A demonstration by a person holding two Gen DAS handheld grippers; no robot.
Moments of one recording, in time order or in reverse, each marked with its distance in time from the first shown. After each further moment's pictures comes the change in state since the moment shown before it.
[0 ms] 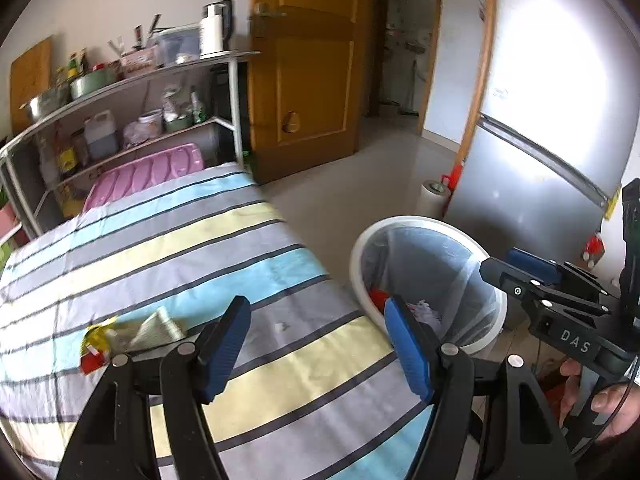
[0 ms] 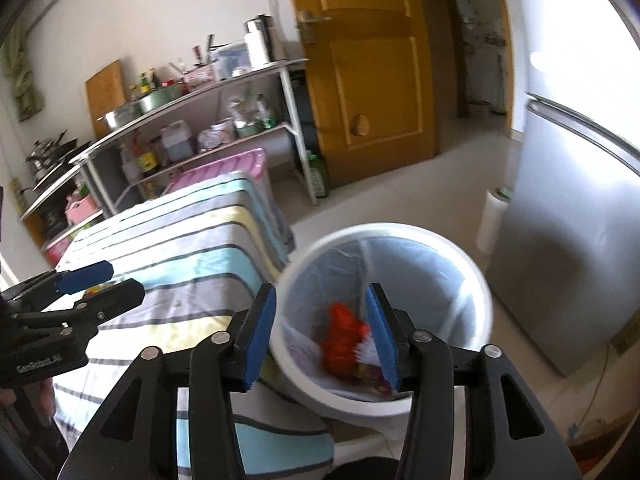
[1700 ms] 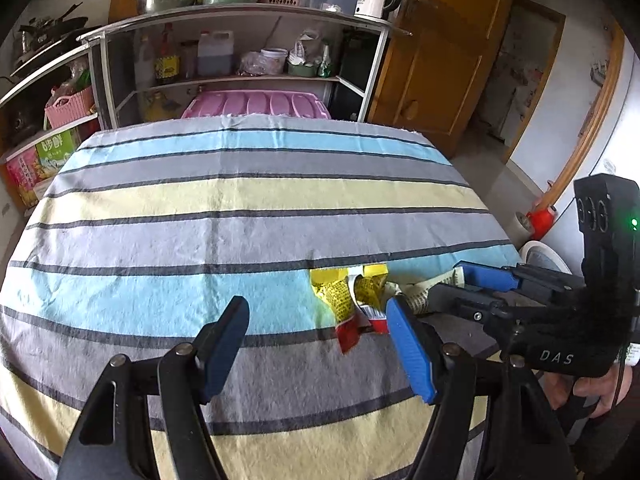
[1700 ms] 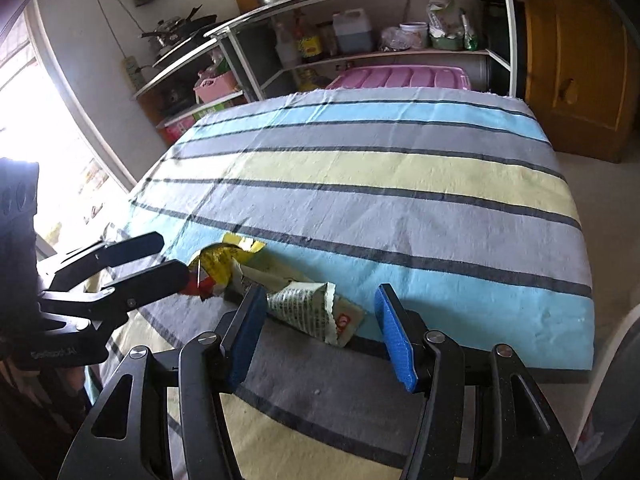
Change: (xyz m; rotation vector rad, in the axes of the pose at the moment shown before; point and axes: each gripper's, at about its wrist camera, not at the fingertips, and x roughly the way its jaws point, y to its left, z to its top) left arm 0.003 0.210 -0.054 -0.315 0.089 0.158; right arm 0.172 0.216 0.003 -0.298 0.351 0.476
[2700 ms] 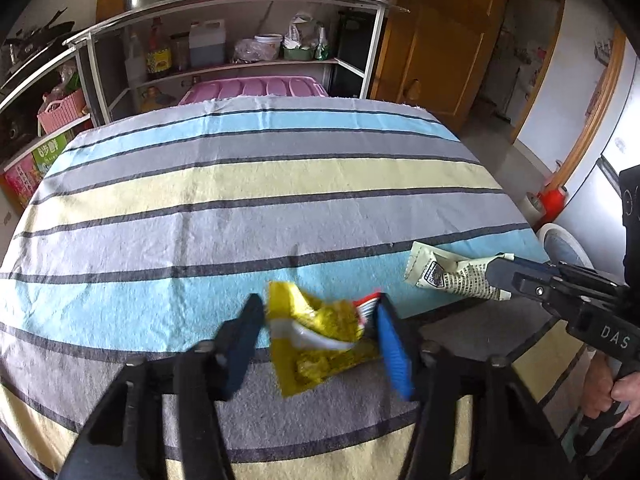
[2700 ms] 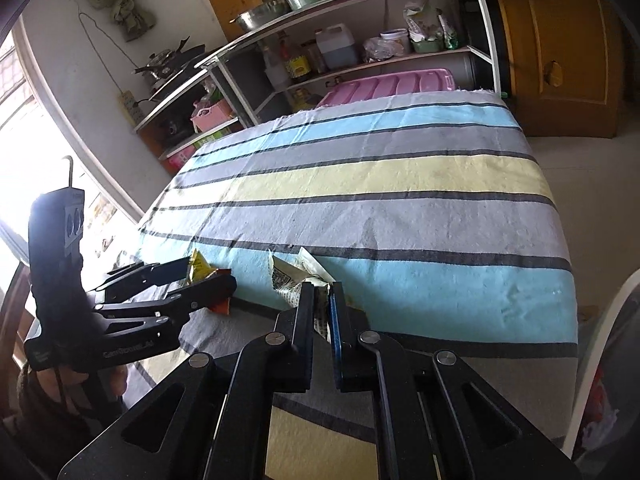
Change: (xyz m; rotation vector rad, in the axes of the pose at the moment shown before) left arm 0.029 -0.017 0.003 0.052 0.050 0.040; right arm -0.027 -0.021 -0.011 0.097 -0.066 0.041
